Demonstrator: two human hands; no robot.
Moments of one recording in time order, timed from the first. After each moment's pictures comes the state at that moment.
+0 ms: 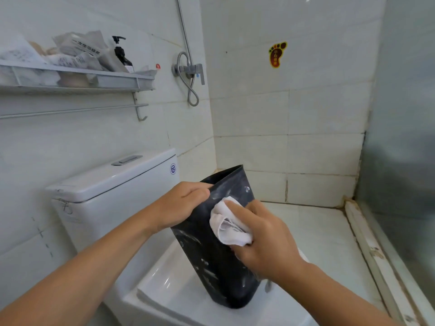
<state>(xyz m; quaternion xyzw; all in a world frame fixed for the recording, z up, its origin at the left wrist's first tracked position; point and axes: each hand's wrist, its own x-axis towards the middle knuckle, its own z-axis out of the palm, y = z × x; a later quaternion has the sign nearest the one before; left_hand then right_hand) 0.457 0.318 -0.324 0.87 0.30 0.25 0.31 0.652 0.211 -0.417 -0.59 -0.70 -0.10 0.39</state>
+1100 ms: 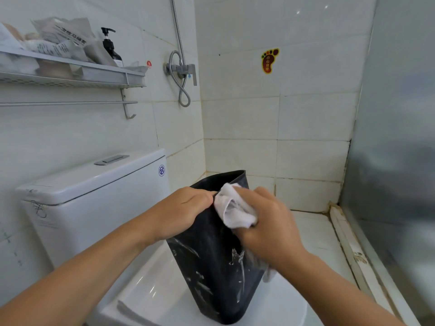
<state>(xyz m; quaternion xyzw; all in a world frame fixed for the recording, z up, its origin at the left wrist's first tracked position) 0.469 0.303 -0.321 0.89 0.27 0.23 0.28 0.662 0.213 -0.381 -0.62 -0.64 -0.11 0.44</state>
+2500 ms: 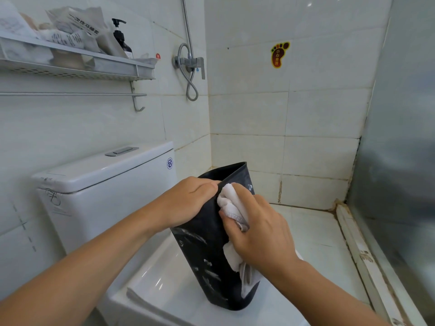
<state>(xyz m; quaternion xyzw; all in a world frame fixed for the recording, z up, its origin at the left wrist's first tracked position) 0.466 0.308 -0.323 0.87 0.30 0.26 0.29 0.629 0.219 -0.403 -0.64 -0.63 -0.14 0.42</state>
